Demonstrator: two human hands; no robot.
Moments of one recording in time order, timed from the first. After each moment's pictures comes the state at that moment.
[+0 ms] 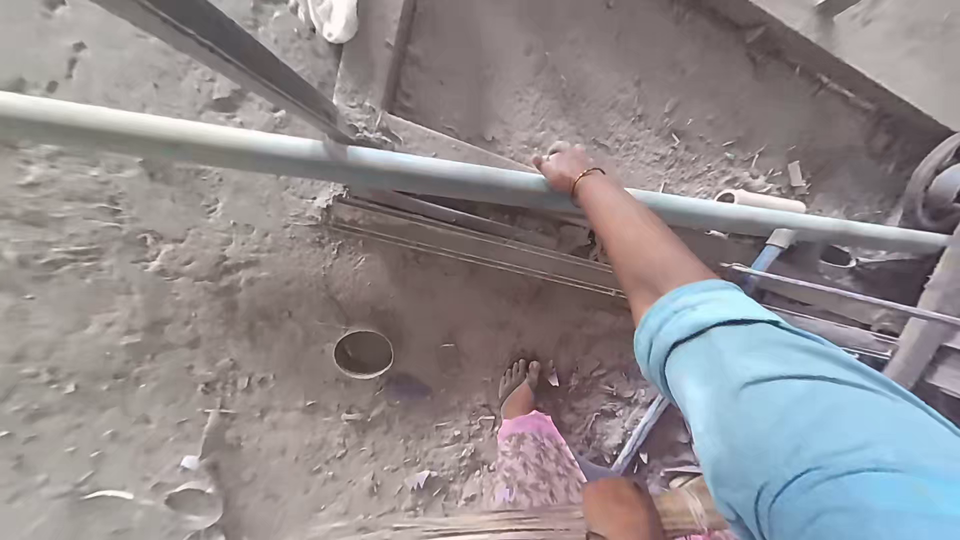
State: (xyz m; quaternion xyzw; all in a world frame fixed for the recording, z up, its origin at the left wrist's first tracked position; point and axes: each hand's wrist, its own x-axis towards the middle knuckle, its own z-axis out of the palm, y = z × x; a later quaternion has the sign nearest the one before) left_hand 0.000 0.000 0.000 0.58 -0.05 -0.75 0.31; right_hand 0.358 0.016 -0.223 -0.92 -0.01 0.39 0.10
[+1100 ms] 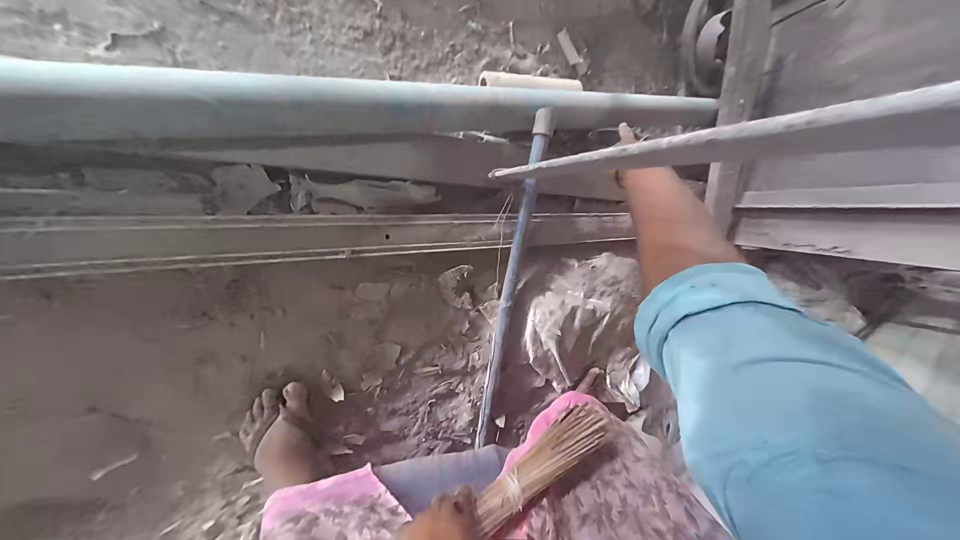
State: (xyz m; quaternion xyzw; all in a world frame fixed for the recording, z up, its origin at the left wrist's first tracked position) left_hand -0.069 -0.168 -0.026 0.64 -0.10 -0.75 0.12; right_hand 0.243 -0.502 -0.122 -0.88 0.27 0.39 -0.02
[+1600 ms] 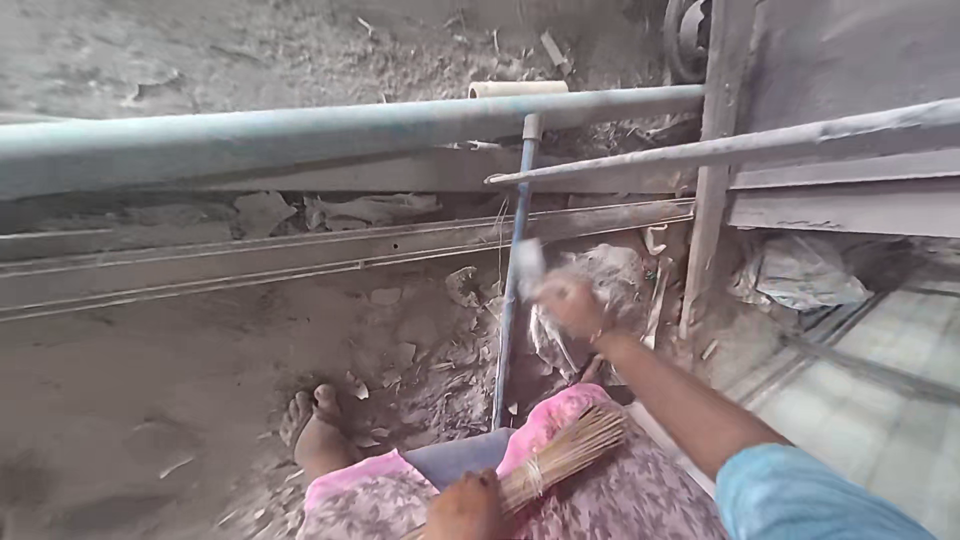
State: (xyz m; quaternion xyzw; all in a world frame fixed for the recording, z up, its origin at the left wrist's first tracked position) left_hand -0.049 -0.167 -0.017 0.60 -0.14 -0.78 0.11; right_hand 0.055 -0.394 -0.065 -0.85 0.23 0.36 0.31
